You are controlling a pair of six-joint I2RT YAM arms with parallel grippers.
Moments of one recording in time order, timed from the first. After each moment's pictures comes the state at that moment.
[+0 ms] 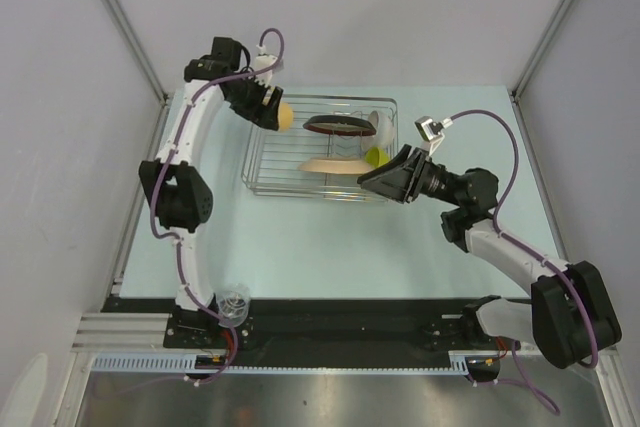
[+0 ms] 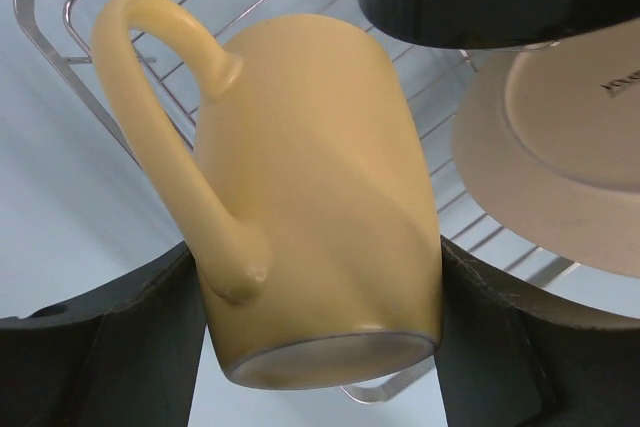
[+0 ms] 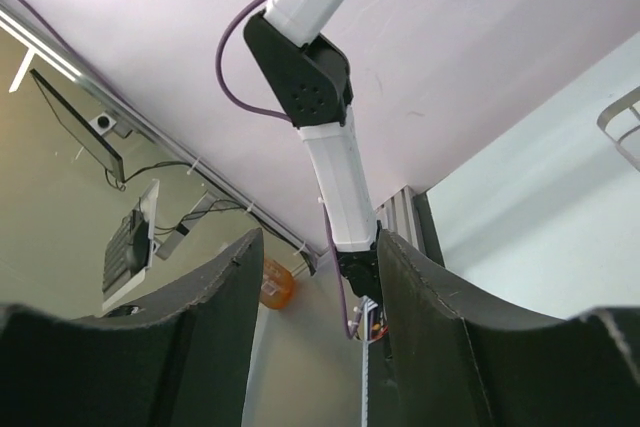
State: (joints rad) left arm -0.14 2.11 2.22 -1.12 0.42 0.40; right arm 0.39 1.21 0.60 1.18 -0.92 1.29
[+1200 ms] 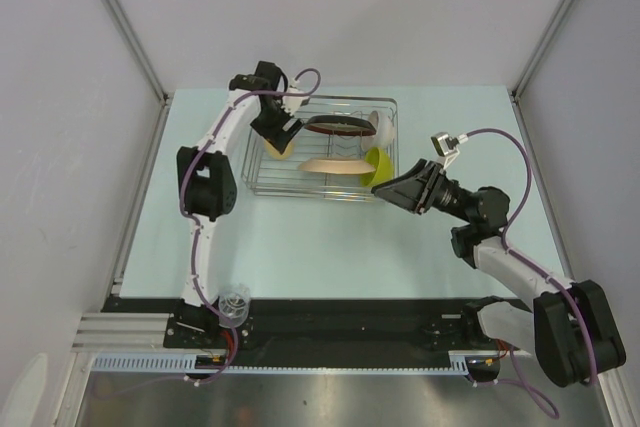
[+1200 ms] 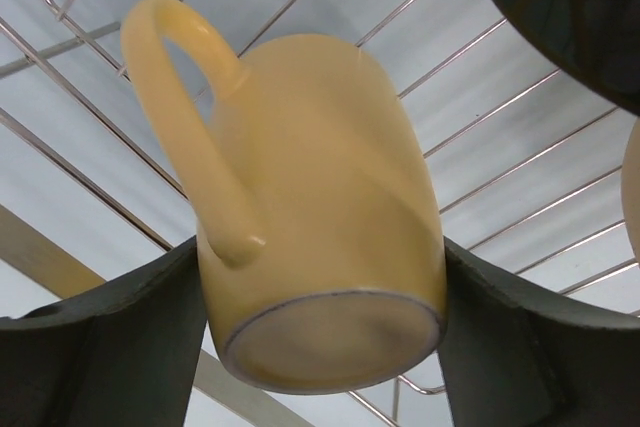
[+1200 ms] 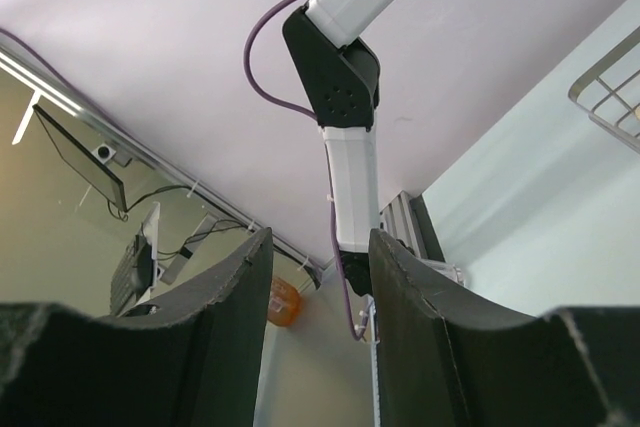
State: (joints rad) left arm -0.26 2.36 2.28 -1.14 0.10 0.52; right arm 0.30 1.11 0.44 1.23 -0.90 1.36
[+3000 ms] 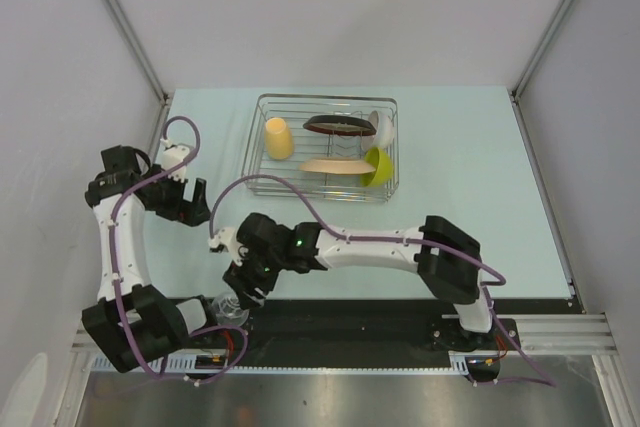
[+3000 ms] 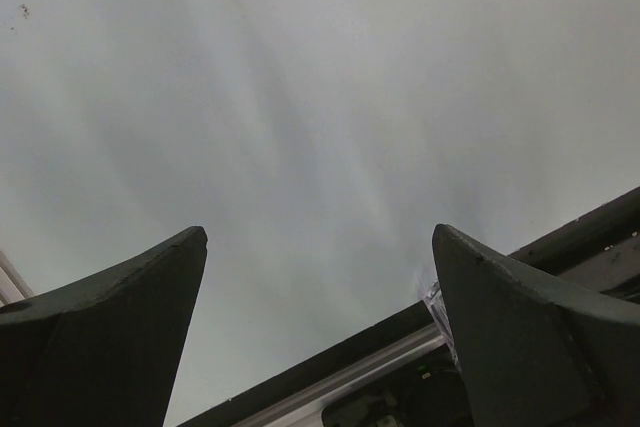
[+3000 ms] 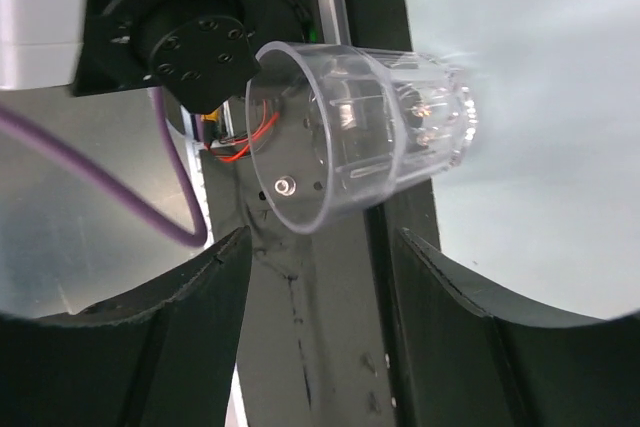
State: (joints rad) left arm 0.40 1.17 1.08 -1.07 0.56 0.66; right arm 1.31 1.96 1.54 -0.35 -0.37 0.21
